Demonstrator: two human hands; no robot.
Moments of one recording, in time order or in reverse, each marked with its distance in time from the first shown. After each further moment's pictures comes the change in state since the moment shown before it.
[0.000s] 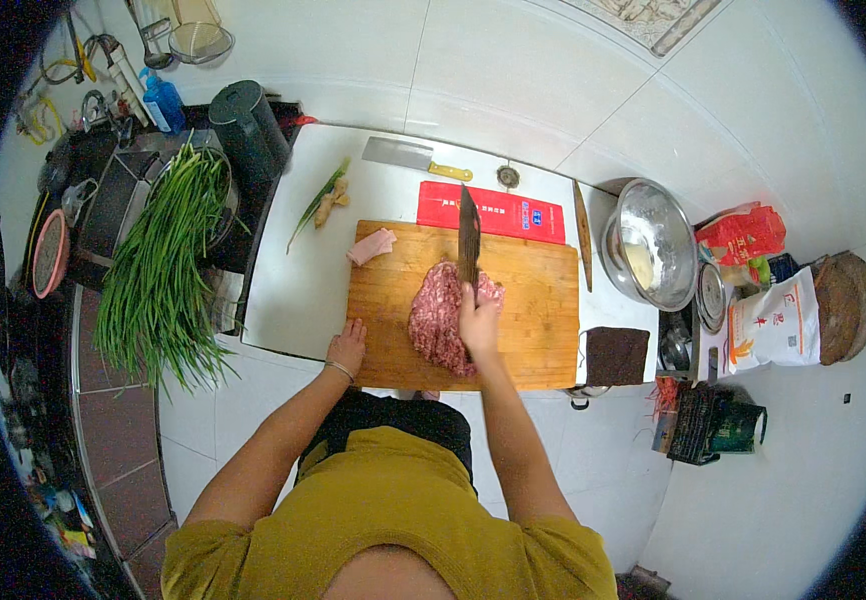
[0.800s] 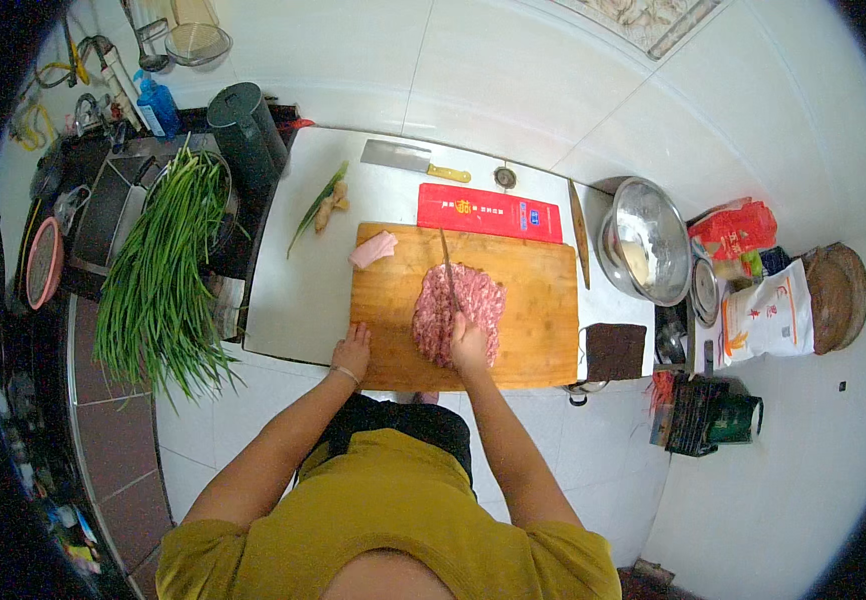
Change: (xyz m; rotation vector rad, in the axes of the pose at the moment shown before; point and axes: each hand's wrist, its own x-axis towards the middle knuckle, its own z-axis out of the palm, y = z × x) left_hand -0.002 -0.001 -0.008 -0.064 -0.063 0.013; right_hand -0.031 0.026 0.039 -0.195 0.103 -0.069
